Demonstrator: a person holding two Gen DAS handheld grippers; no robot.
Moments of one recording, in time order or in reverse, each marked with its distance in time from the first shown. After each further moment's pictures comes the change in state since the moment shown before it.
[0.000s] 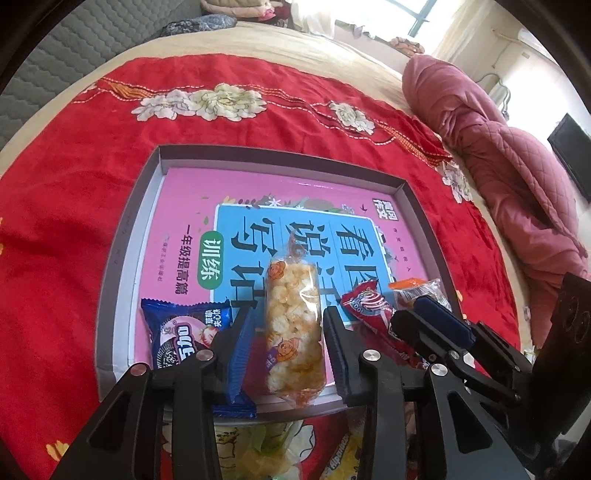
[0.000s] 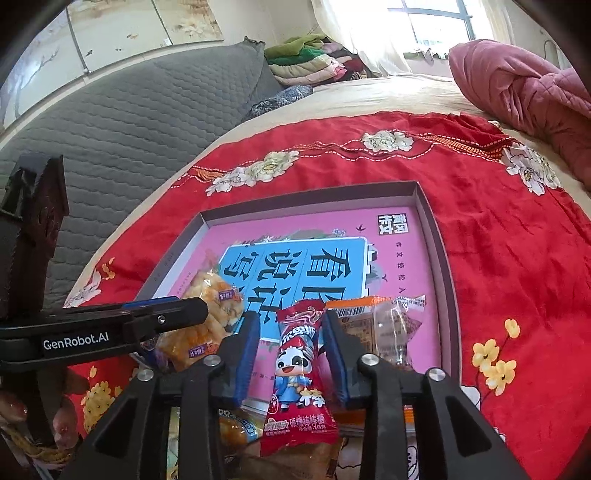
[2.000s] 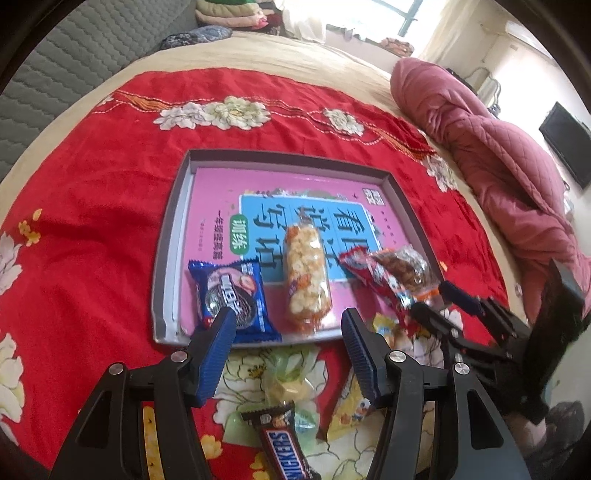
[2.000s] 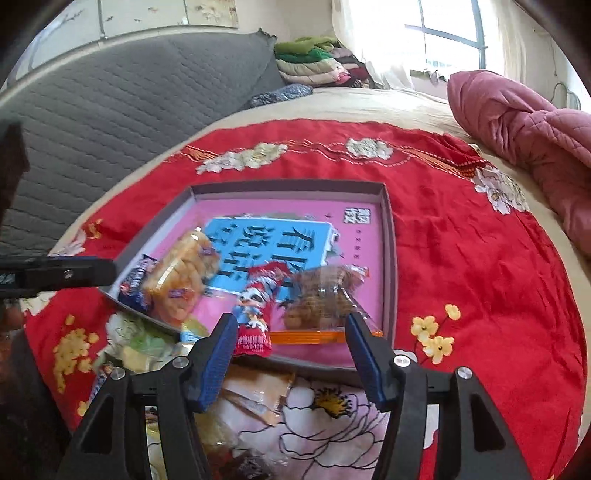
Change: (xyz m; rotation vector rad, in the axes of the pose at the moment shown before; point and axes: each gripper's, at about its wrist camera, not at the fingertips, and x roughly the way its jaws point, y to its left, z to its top) left arm -0.059 0.009 -0.034 0.049 -0.014 0.007; right arm -0.033 -0.003 -0.024 -0.134 0.022 -0.131
